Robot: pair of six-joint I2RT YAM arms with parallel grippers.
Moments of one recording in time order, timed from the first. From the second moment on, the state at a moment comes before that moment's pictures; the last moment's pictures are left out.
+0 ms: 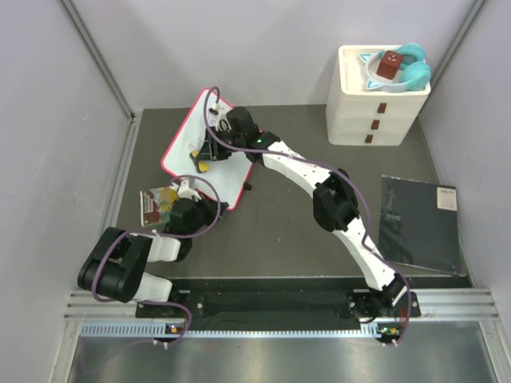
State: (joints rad) left arm -0.29 1.41 0.22 0.83 0.17 -0.76; right arm 0.78 2.49 2.34 -0.27 -0.50 0.54
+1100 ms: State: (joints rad) left arm -0.31 1.33 0.28 0.63 0.20 -0.74; right arm 0.62 2.55 2.30 -0.07 -0.36 0.68
